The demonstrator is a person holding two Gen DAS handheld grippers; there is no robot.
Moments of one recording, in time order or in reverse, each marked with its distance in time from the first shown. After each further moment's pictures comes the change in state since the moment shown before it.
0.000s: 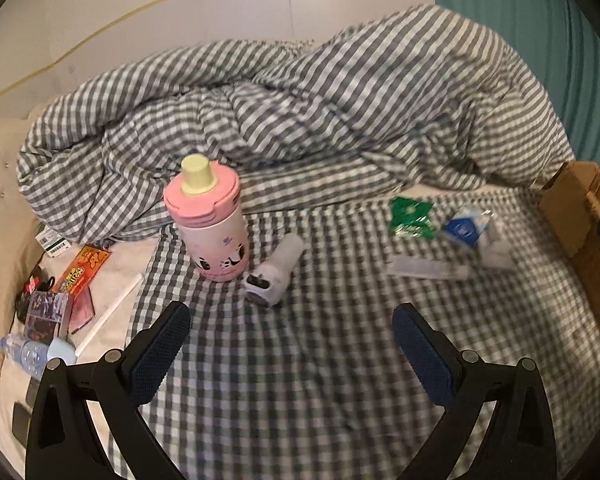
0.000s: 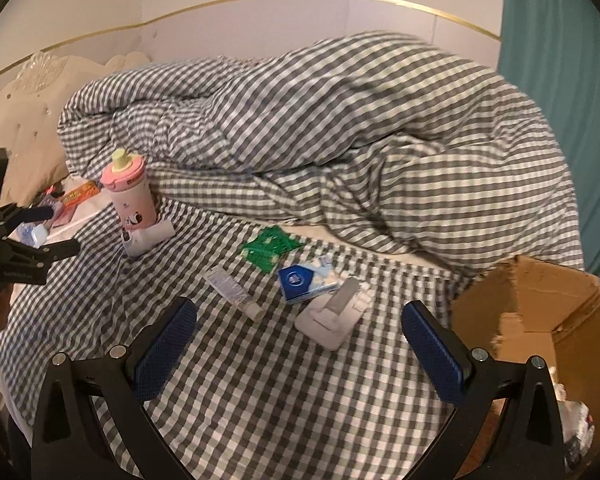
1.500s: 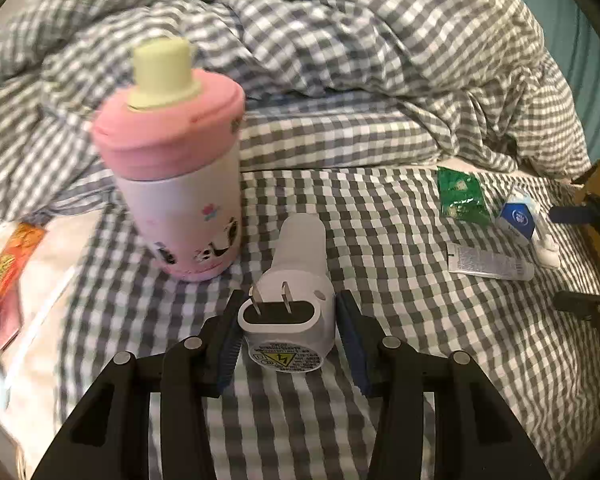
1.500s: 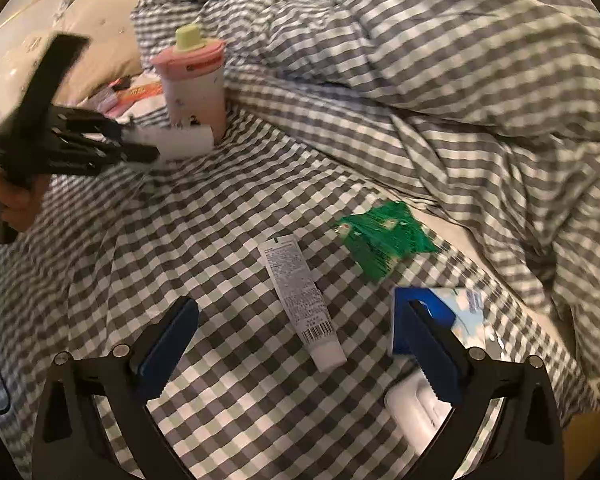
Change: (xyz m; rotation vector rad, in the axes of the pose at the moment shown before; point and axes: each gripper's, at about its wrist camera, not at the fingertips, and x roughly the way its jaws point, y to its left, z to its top) left arm 0.105 0.039 -0.009 -0.075 0.078 -0.081; right arm 0.163 0.058 0.000 -0.363 0.156 0.289
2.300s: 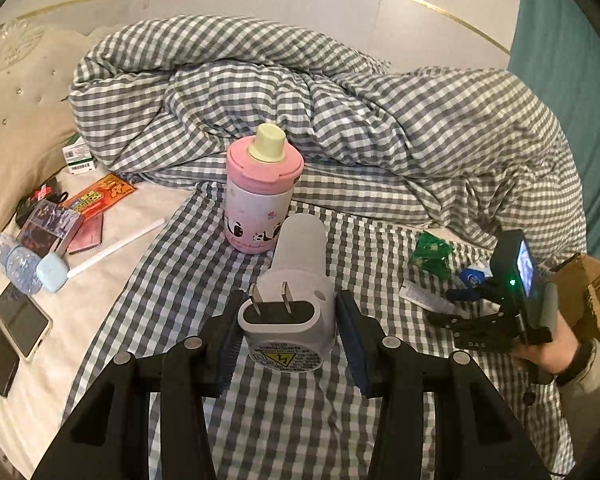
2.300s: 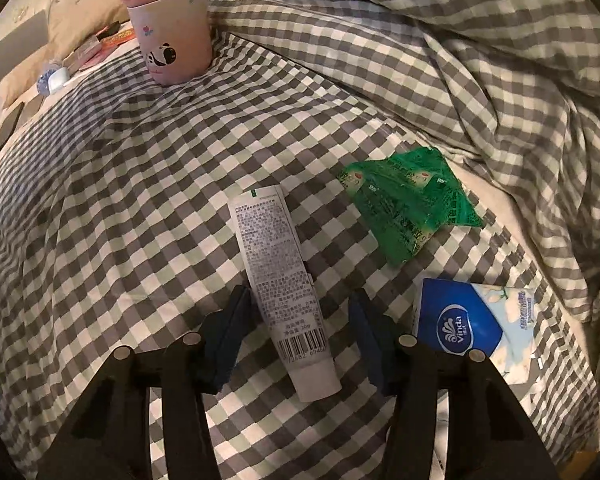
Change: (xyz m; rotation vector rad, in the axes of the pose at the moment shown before) left arm -0.131 -0.013 -0.025 -0.299 -0.111 0.090; right arm 0.065 -0.018 -0.001 -0.020 0.206 0.044
